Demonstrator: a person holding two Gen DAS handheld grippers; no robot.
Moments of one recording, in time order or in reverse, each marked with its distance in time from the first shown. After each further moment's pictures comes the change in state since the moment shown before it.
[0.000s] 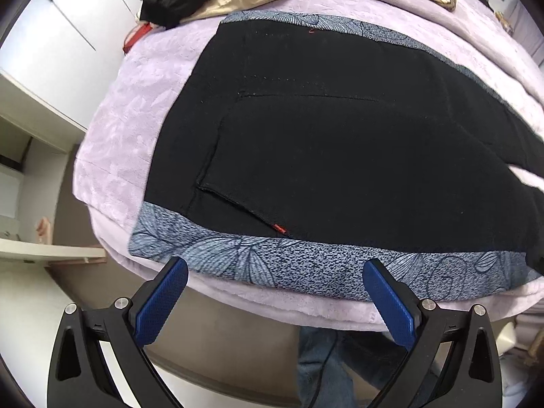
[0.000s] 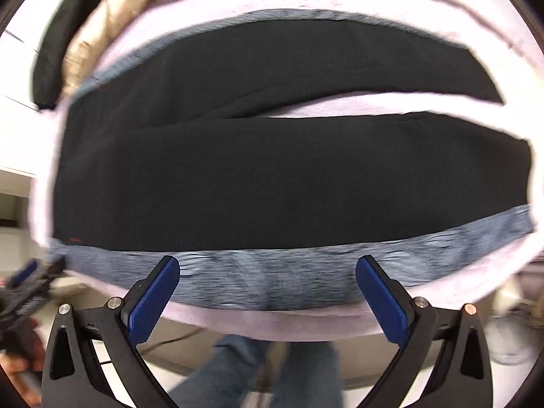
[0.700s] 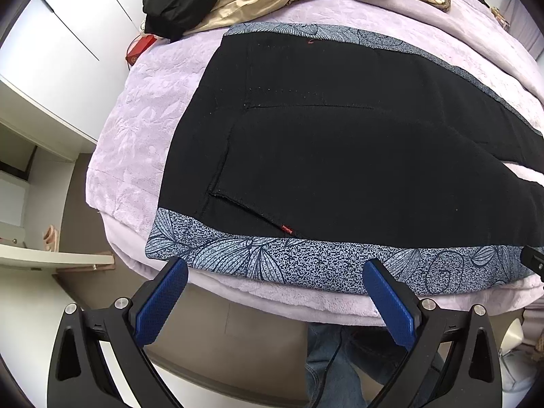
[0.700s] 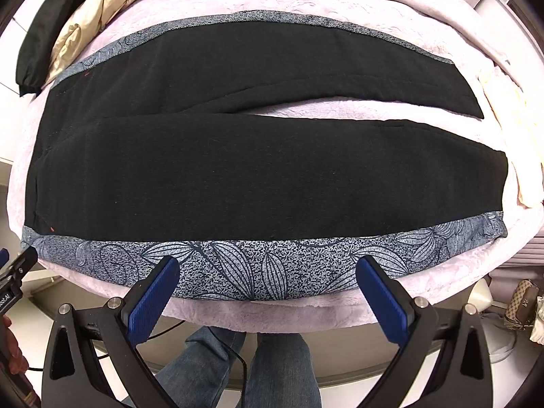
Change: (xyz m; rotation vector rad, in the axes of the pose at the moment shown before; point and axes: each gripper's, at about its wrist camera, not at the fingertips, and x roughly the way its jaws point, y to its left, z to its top) left arm -0.017 -0.003 0.000 0.037 -0.022 0.049; right arm -0.002 0.015 0.007 -0.076 0.011 -0.305
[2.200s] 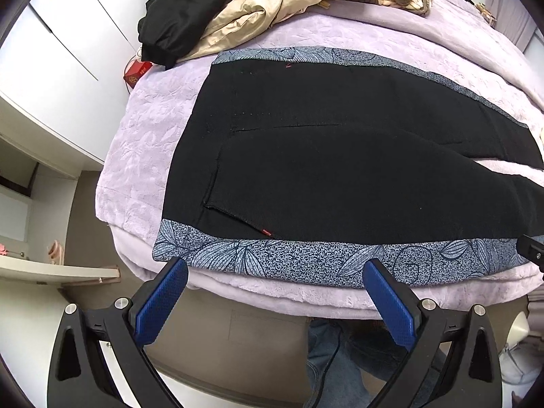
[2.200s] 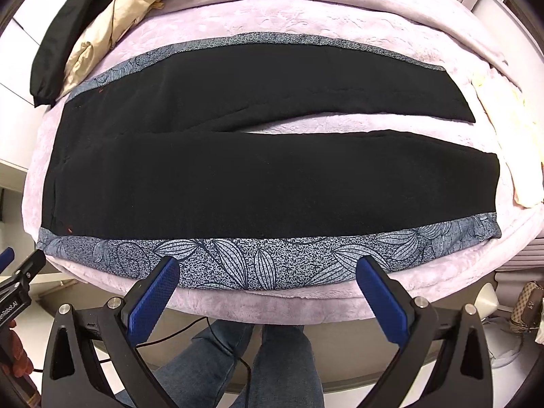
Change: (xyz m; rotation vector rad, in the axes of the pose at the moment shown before) left arm -0.041 -0.021 -0.004 0.046 -0.058 0.004; right arm -0.031 -0.017 -0.004 0.002 -0.050 0.050
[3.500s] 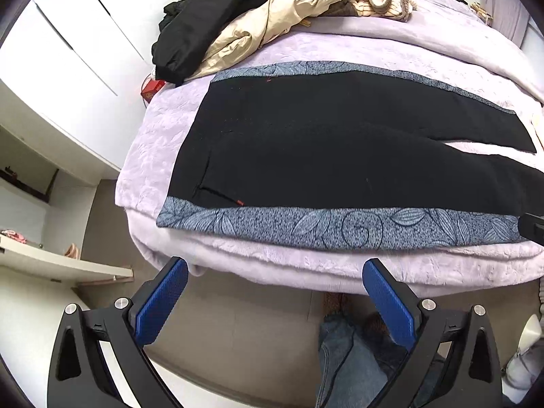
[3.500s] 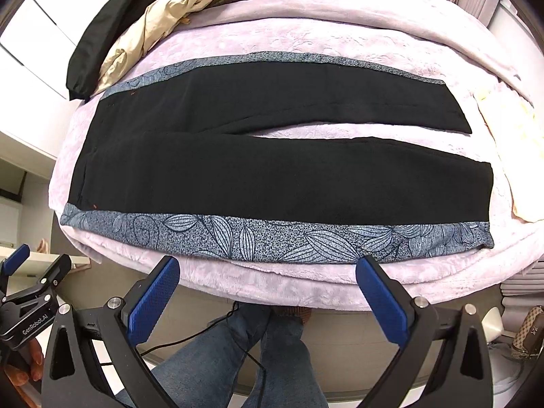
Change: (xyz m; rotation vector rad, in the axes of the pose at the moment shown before) left arm -0.060 -0.061 -0.050 -0.006 -0.072 0.088; right arm -0.041 -0.043 -0.029 -0.091 -0.070 0.117
